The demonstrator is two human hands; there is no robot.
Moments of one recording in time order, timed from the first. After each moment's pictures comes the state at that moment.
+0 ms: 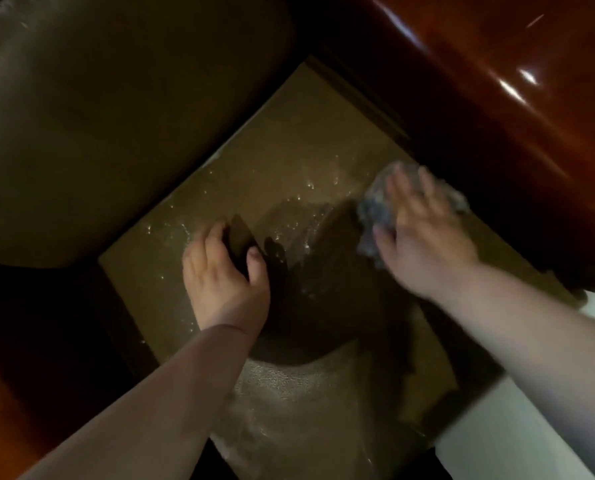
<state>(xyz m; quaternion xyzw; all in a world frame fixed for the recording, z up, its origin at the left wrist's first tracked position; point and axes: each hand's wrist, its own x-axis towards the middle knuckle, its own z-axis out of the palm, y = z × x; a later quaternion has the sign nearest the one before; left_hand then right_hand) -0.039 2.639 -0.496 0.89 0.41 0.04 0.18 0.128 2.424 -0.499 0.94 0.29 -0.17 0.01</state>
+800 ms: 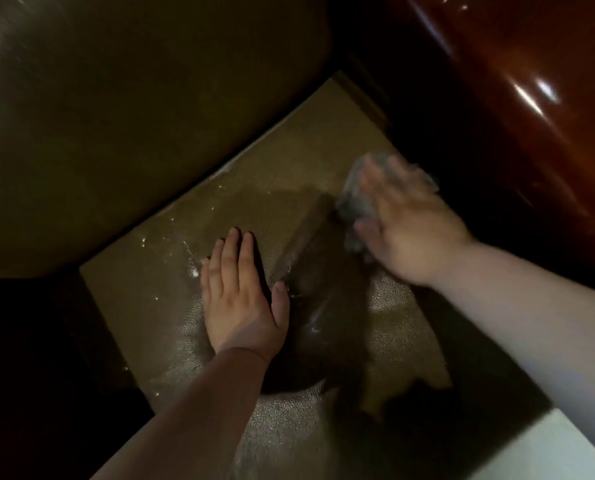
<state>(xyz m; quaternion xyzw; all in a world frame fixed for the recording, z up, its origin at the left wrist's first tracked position) -0.035 2.643 -0.542 0.94 0.32 0.03 0.12 0.194 2.488 -0.507 0.89 0.40 -0.21 -0.02</state>
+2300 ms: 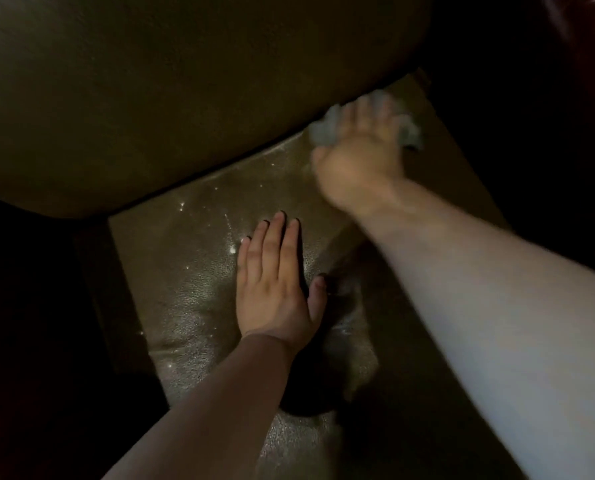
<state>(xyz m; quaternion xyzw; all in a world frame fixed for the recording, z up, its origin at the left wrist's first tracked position) -0.040 2.643 -0.557 0.94 0.32 0.02 0.13 0.180 2.663 -0.519 0.92 0.34 -0.18 0.05</state>
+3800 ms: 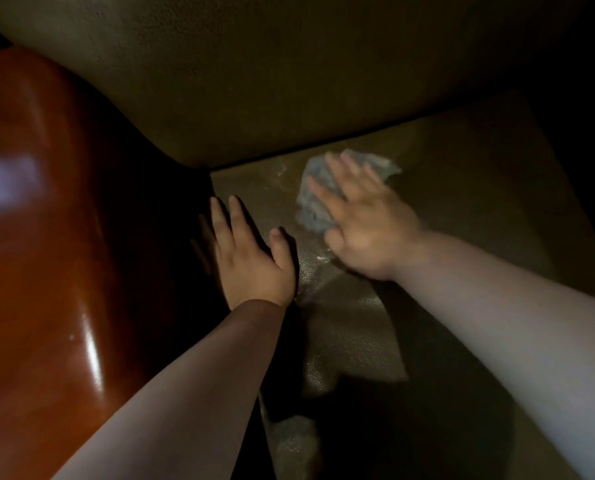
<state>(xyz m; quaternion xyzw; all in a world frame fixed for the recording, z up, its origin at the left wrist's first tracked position) -0.130 2.726 -0.551 0.76 0.60 0.08 0.23 0.056 2.667 -0.502 0.75 0.61 -0.24 0.05</state>
